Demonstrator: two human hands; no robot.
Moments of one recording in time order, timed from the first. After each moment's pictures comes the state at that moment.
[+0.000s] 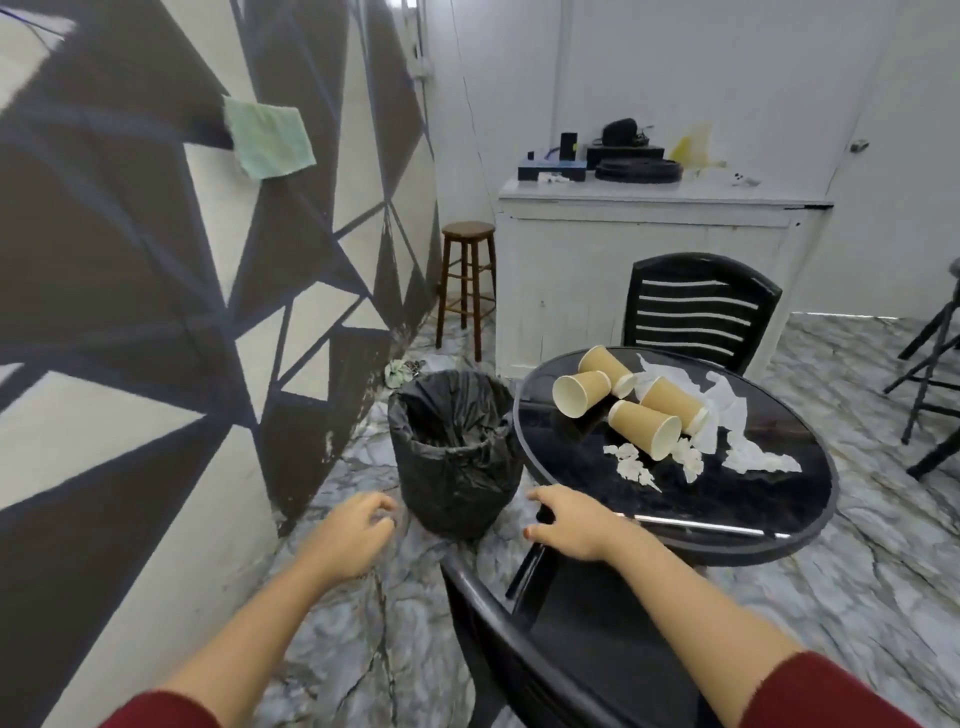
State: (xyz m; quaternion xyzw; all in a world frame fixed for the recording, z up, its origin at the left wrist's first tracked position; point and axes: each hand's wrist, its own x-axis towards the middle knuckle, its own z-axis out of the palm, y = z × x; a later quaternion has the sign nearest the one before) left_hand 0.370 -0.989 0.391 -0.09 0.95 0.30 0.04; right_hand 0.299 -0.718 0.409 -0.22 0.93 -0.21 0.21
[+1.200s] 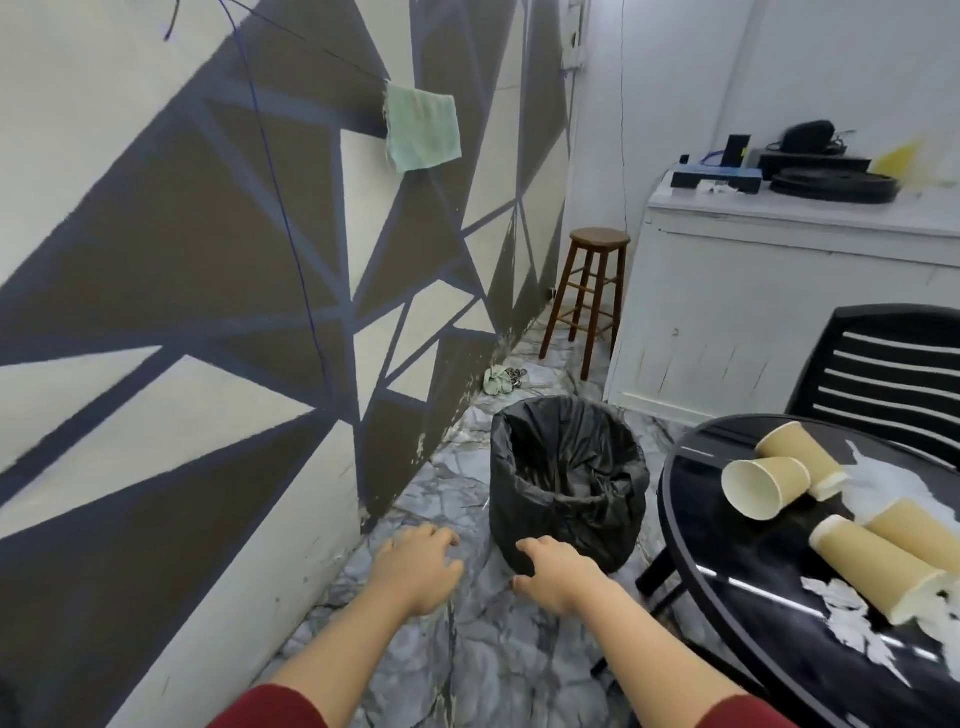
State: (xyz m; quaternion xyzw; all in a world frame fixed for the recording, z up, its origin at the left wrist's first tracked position) left_hand 0.286 -1.098 0.360 -0.18 0.96 0.18 0.12; right_hand 0.201 -0.934 0.363 -0.28 0.91 -0.08 0.28
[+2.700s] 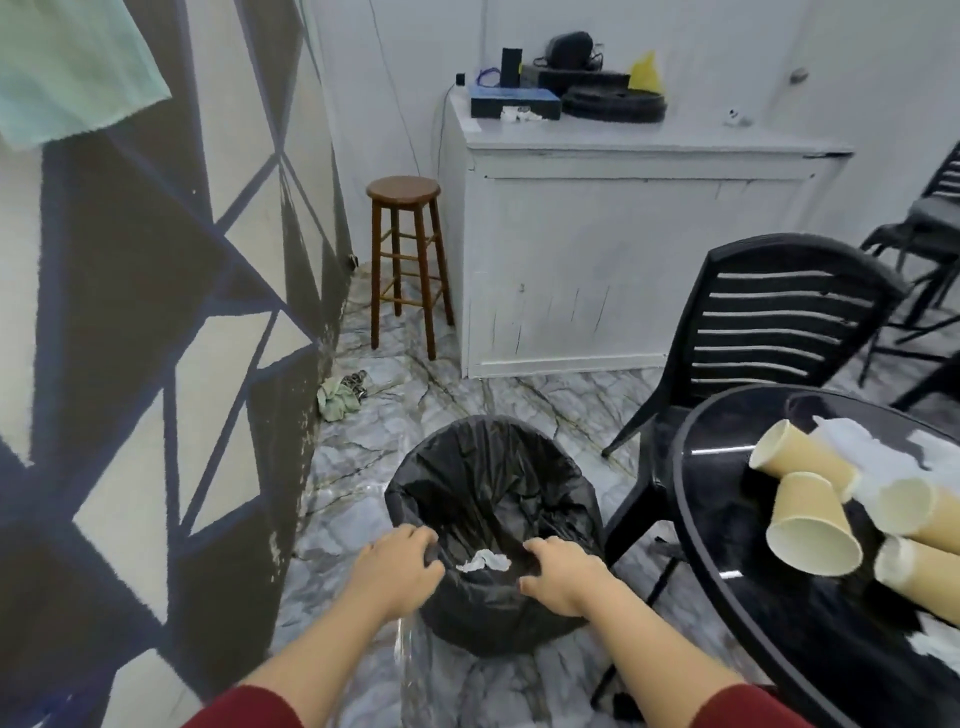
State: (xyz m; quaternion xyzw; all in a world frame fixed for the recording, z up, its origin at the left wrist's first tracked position) left_hand -0.098 -1.266 0.307 0.08 0.96 0.14 0.21; right_hand -0.082 -1.055 0.314 0.01 0.94 -0.13 0.30
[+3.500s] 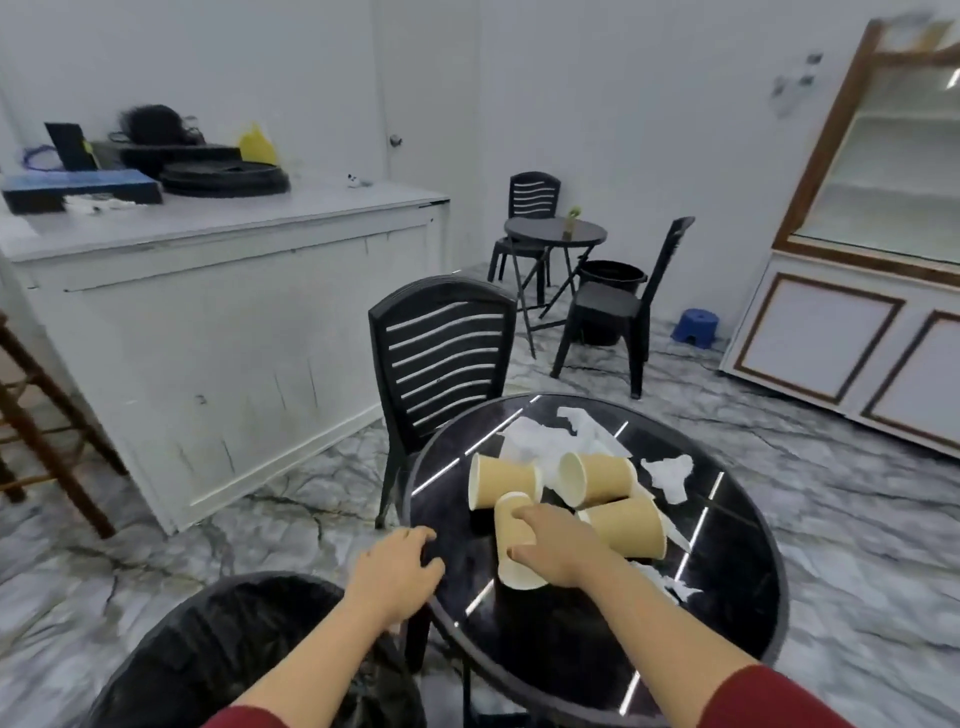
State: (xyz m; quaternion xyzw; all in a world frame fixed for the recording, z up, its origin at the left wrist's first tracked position) left_hand -0.188 -0.955 0.355 0.40 0.88 0.16 0.19; right_hand -0.051 -0.796 0.391 0.31 0.92 -0.21 0.09
